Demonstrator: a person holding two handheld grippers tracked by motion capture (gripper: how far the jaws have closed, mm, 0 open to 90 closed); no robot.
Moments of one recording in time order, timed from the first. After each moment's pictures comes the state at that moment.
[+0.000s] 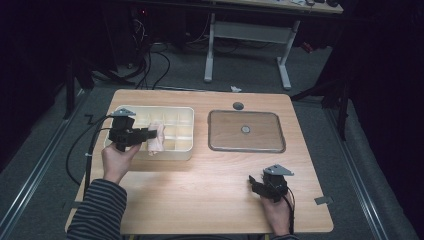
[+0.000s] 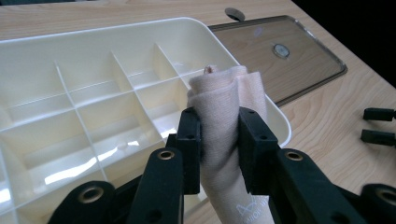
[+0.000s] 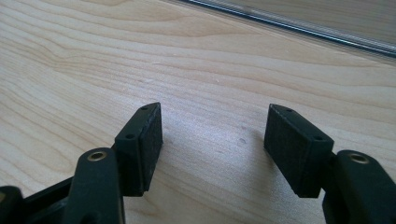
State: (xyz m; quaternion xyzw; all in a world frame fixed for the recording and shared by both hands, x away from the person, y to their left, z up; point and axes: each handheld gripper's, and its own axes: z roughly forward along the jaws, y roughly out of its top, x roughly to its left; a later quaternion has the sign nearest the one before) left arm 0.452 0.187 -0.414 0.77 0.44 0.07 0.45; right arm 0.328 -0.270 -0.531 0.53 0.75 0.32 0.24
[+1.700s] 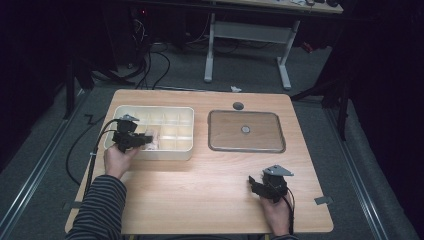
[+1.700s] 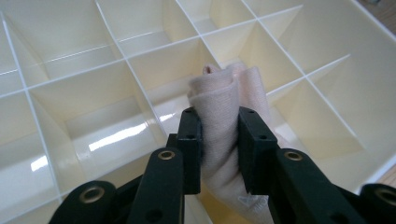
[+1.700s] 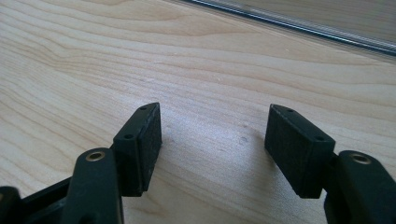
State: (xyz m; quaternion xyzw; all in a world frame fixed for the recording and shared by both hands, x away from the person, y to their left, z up) left arm 0.483 0.198 -0.471 0.81 0.46 0.10 0.36; right arm 0.326 -0.269 -0.531 0.54 0.74 0.31 0.24
